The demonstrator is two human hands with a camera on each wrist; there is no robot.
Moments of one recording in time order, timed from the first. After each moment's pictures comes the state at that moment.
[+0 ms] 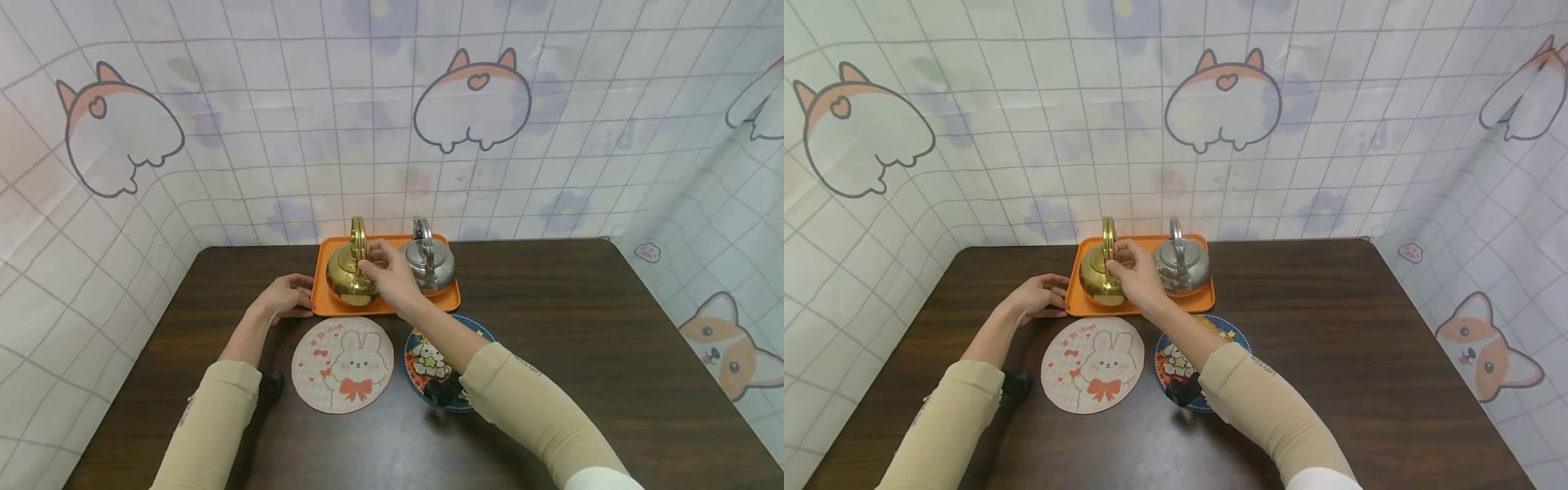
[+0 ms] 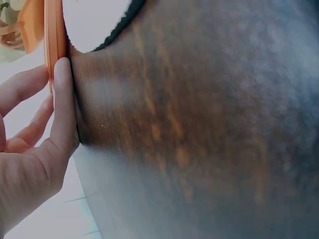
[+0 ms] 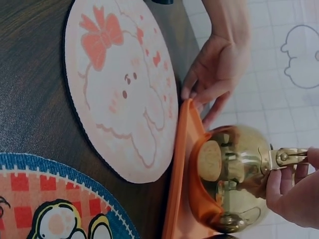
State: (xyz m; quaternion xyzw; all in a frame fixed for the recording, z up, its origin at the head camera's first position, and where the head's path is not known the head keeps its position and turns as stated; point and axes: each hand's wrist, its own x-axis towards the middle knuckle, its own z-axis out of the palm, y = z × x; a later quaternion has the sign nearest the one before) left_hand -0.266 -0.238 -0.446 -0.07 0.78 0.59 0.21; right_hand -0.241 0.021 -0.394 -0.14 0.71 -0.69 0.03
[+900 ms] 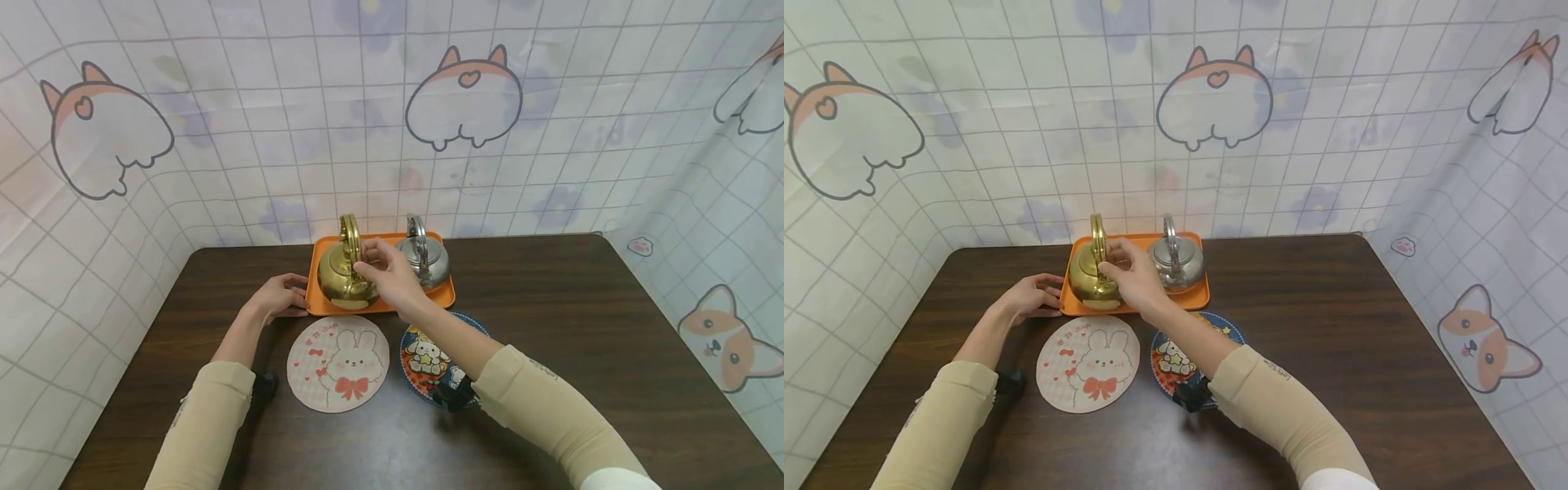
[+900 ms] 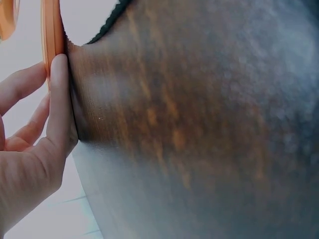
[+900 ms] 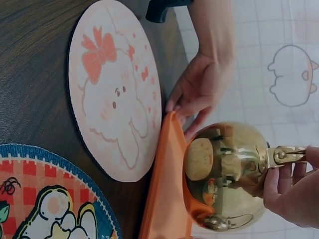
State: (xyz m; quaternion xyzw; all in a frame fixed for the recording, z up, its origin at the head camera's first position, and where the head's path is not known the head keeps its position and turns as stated) left_hand -0.268 -0.238 -0.447 -0.06 0.78 0.59 0.21; right_hand -0.218 0.034 -0.370 -0.16 0.73 -0.66 0.03
